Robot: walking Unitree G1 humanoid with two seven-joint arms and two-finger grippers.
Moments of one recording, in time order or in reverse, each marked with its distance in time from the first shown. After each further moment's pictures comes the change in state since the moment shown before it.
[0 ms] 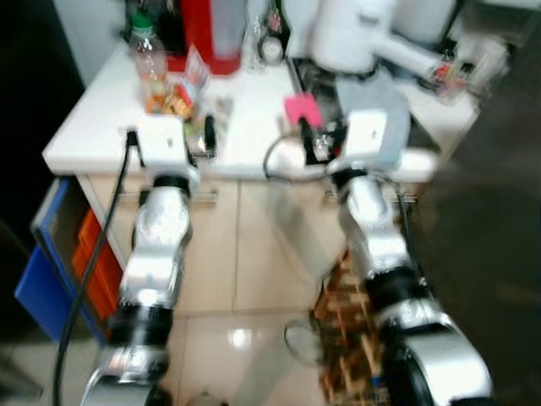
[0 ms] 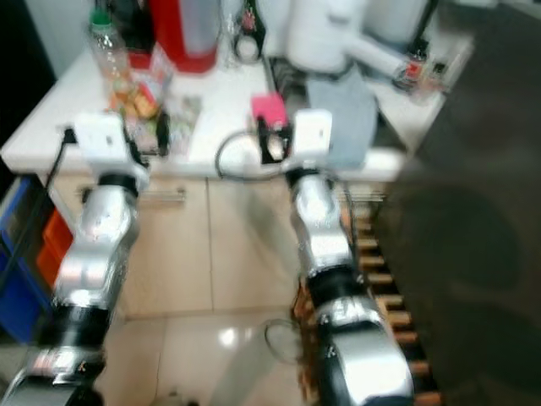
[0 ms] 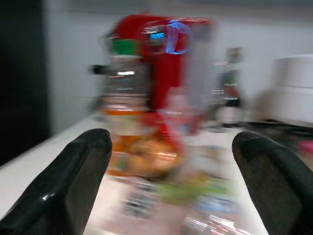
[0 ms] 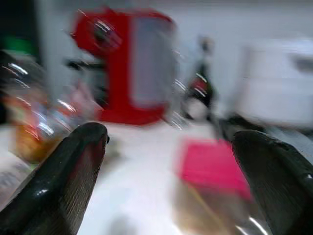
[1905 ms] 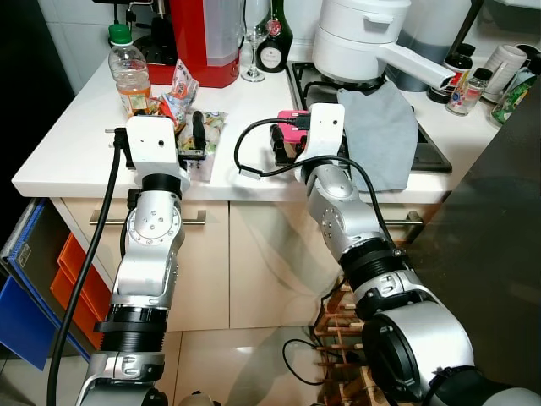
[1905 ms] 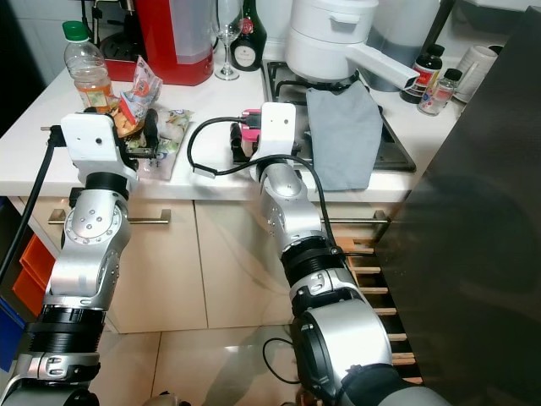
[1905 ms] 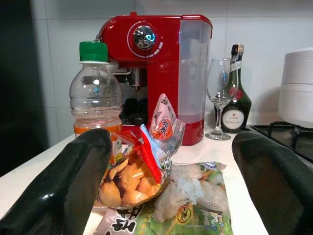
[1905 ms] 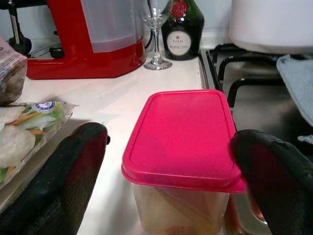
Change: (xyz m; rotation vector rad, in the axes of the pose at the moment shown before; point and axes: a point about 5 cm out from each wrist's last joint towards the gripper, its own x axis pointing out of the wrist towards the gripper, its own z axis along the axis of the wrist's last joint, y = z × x) left arm -0.005 -0.009 0.003 0.037 -0.017 -0.028; right arm 0.021 0.010 -0.021 0.103 0.327 -0.132
